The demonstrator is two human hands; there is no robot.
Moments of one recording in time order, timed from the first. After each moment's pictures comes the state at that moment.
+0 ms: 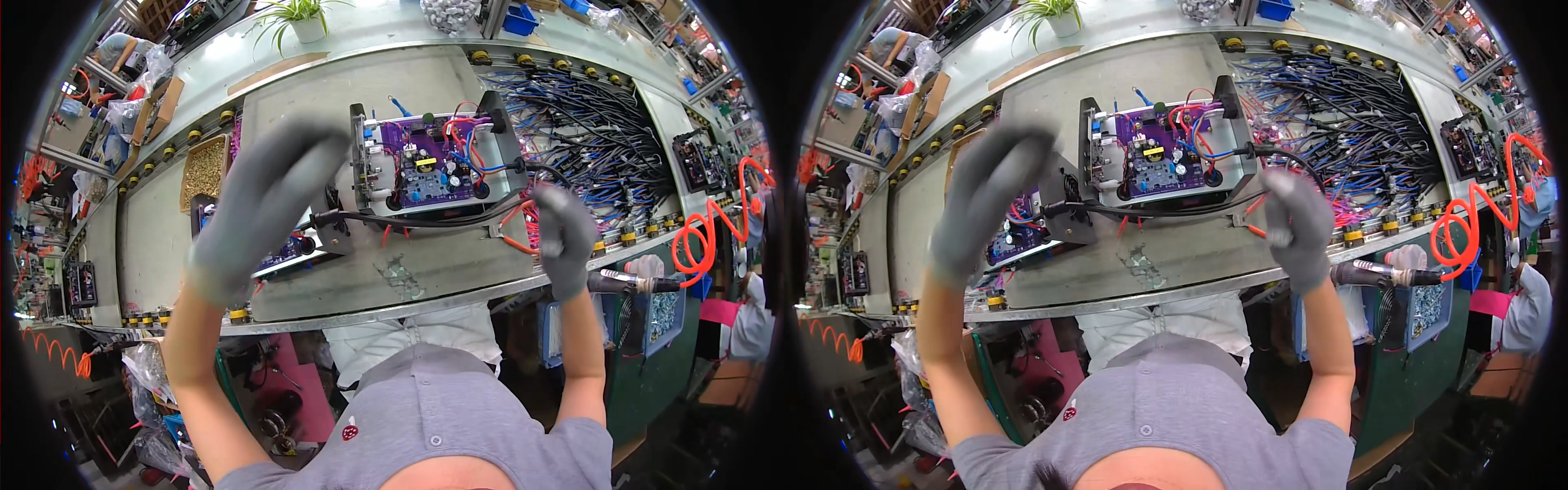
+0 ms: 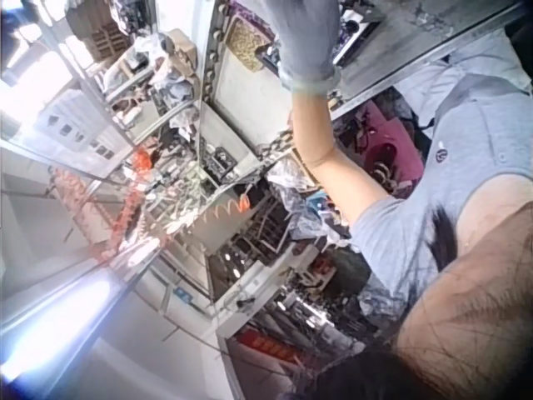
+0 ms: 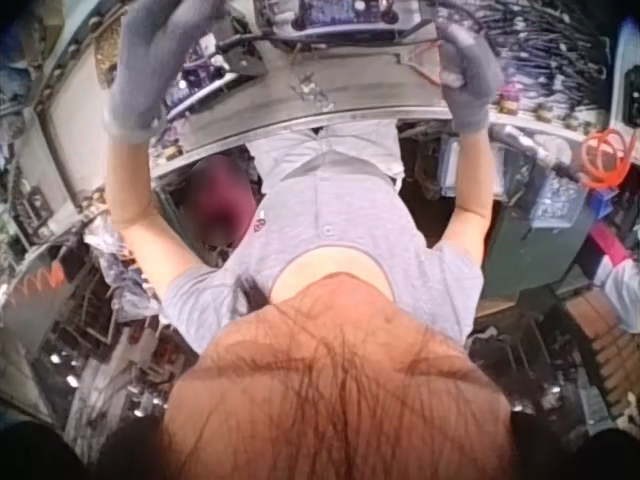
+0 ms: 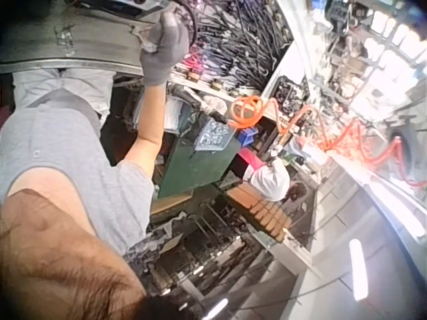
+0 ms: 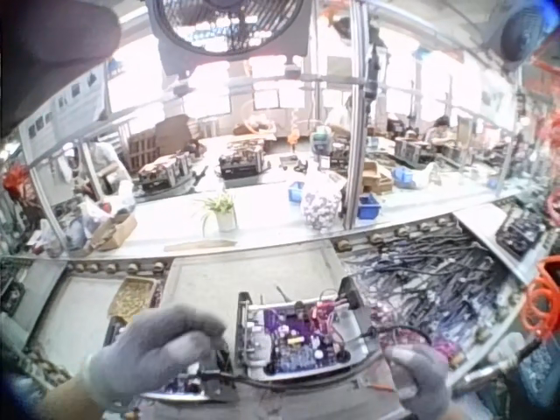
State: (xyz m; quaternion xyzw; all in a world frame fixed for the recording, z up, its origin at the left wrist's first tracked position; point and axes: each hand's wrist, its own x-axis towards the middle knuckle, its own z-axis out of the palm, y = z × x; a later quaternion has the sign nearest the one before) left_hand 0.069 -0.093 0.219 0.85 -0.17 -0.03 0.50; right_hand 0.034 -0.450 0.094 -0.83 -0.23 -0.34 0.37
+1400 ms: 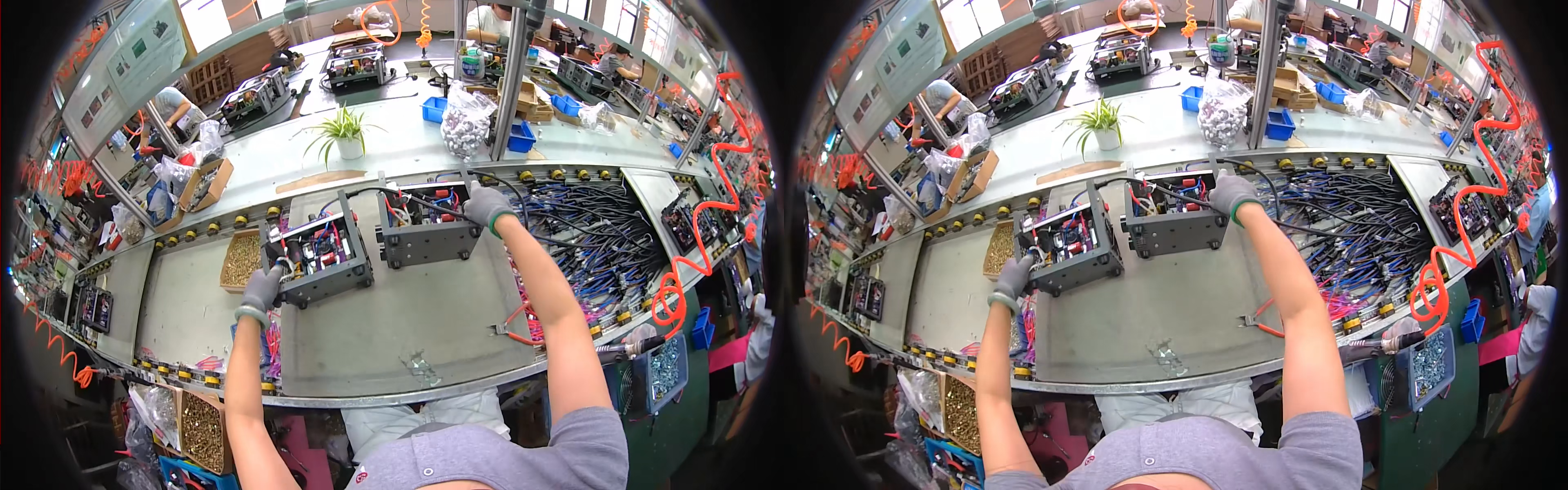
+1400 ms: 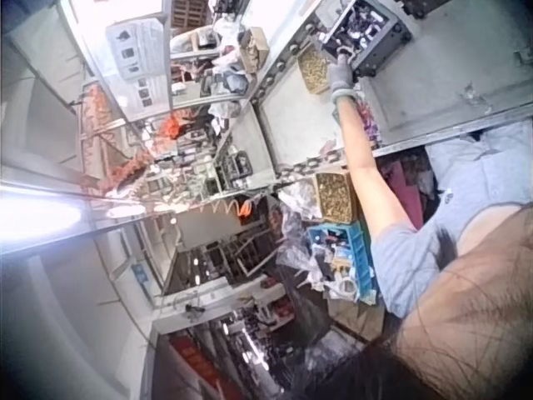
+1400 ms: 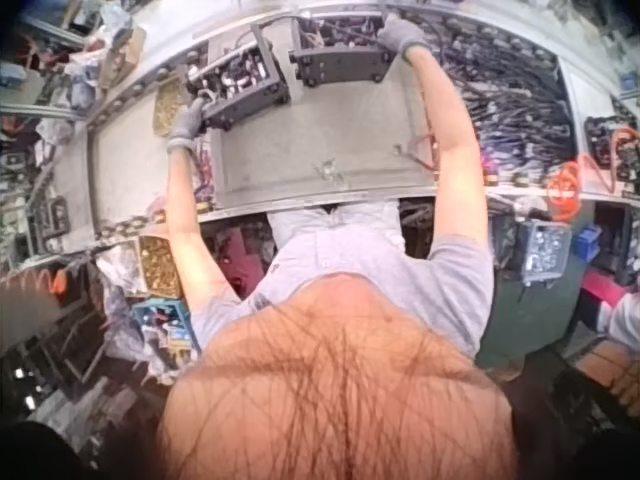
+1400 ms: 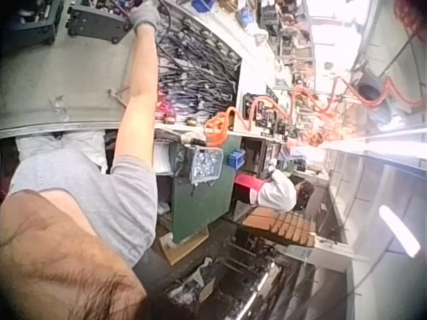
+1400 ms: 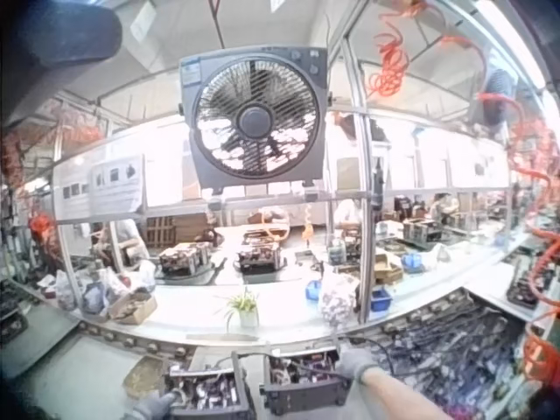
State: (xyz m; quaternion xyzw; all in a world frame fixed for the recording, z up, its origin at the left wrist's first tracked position) left_hand 0.118 0.099 0.081 0.89 0.23 0.00 0.39; right_hand 0.271 -0.367 0.124 -0.99 0.01 0.06 0.10
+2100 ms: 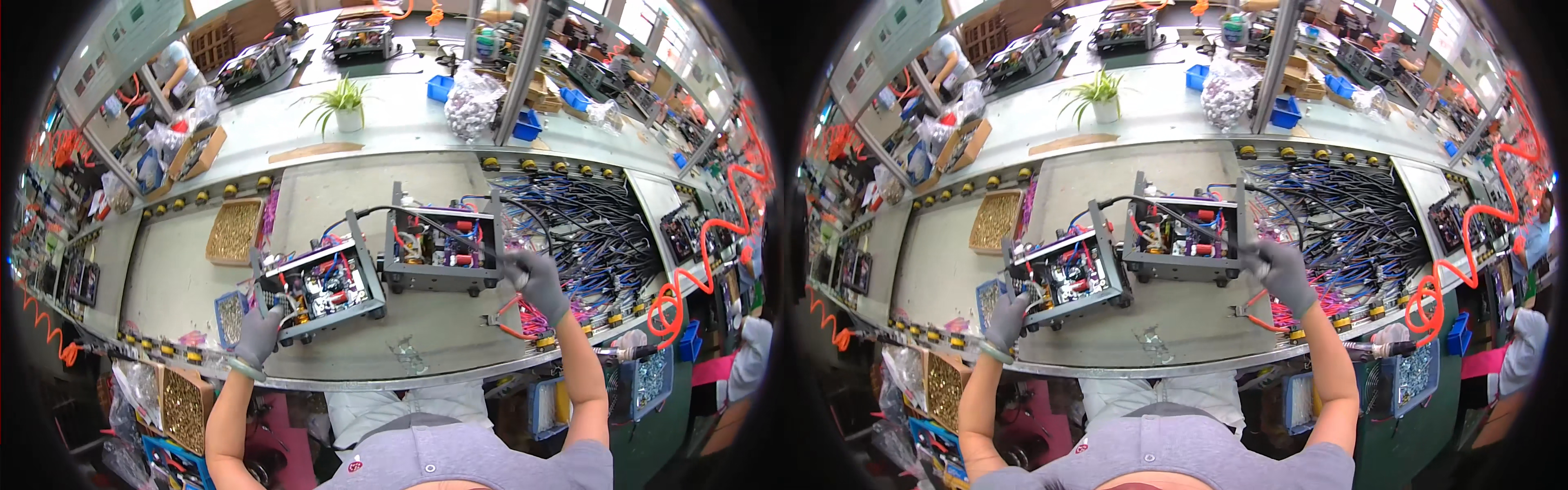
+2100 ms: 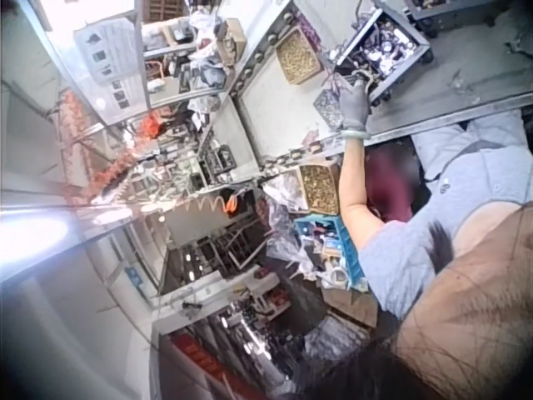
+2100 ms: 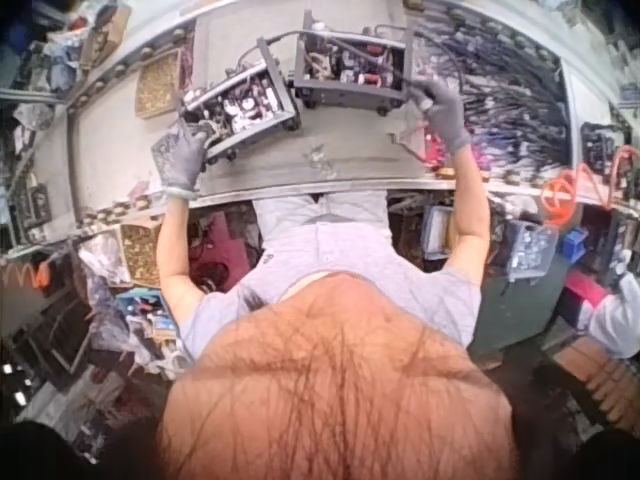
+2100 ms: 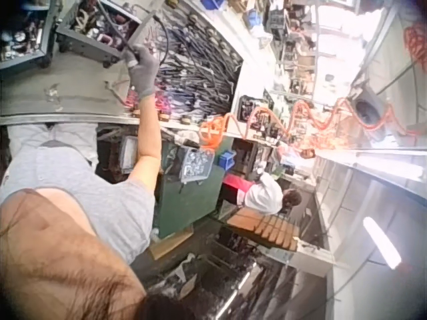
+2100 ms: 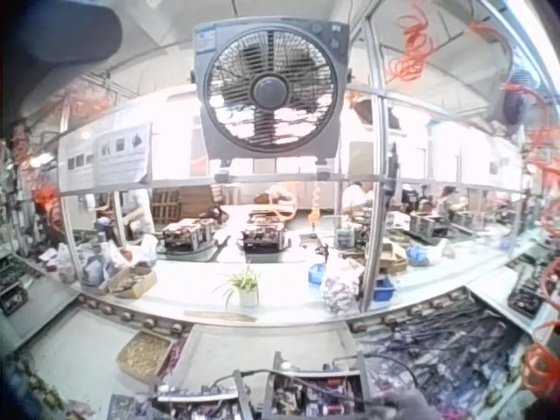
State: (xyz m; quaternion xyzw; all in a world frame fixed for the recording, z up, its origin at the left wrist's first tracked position) left_hand -0.005 0.045 0.086 0.83 0.25 -0.07 0.50; right_hand 0.103 -0.459 0.083 -0.88 -0.18 -0.06 0.43
